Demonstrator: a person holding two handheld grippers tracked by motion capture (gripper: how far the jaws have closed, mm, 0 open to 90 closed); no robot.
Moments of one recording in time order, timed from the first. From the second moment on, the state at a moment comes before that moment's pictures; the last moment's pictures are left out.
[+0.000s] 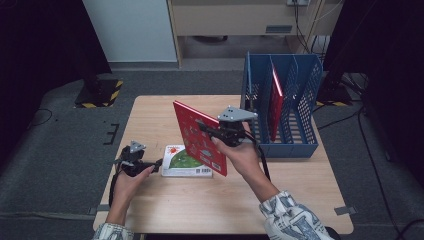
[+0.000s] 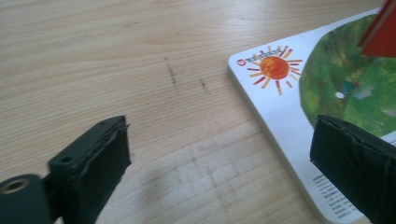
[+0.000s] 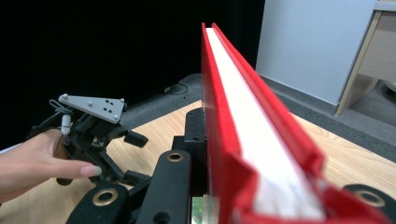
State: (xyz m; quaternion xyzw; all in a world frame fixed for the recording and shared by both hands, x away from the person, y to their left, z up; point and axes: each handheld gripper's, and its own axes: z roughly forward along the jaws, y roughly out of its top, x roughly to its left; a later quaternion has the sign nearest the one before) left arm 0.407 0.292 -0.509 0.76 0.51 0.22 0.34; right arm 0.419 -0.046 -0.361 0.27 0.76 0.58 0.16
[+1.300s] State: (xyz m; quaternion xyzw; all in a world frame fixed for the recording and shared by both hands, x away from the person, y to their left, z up) left arm 0.410 0.306 -0.527 0.76 0.54 0.22 0.29; right arm 0.375 -0.128 -0.351 0.29 0.74 0.58 0.18
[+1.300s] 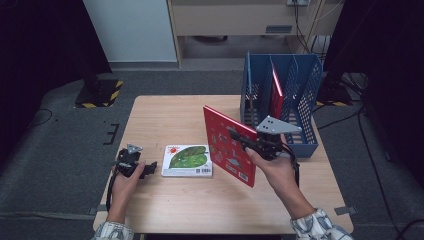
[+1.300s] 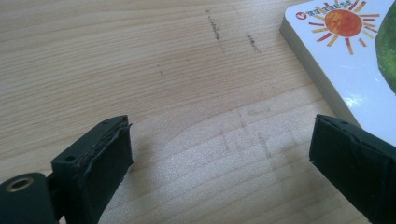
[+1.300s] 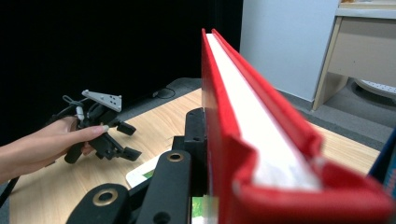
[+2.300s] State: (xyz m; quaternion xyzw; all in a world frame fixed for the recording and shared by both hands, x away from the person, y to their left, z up) left arm 0.410 0.312 -0.531 0.75 0.55 0.21 0.28; right arm 0.336 -0.190 -0.347 0.31 0.72 0.58 0.21
